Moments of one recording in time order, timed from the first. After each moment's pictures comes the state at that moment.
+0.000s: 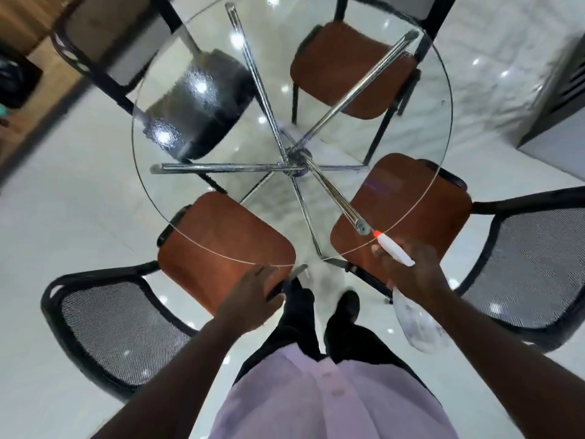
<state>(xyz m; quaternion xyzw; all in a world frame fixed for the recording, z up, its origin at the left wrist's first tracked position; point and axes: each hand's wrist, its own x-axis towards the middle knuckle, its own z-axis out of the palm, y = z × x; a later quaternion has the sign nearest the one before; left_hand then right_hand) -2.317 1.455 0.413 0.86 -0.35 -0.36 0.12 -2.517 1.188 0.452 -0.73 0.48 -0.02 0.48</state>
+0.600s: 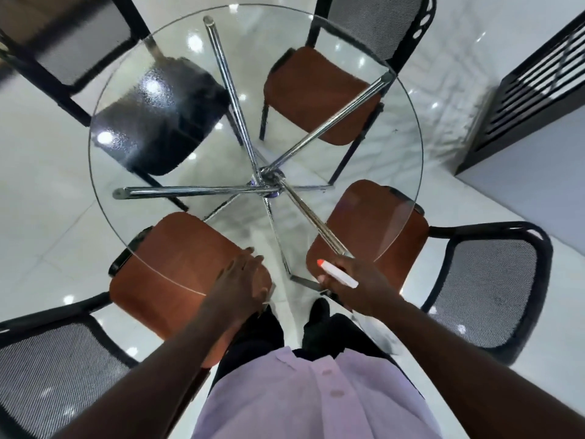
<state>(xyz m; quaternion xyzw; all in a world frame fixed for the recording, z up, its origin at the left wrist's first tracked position) -2.225 1.410 0.386 0.84 -0.41 -0.34 0.11 -2.427 1.197 0.444 -0.84 0.34 0.12 0.39</state>
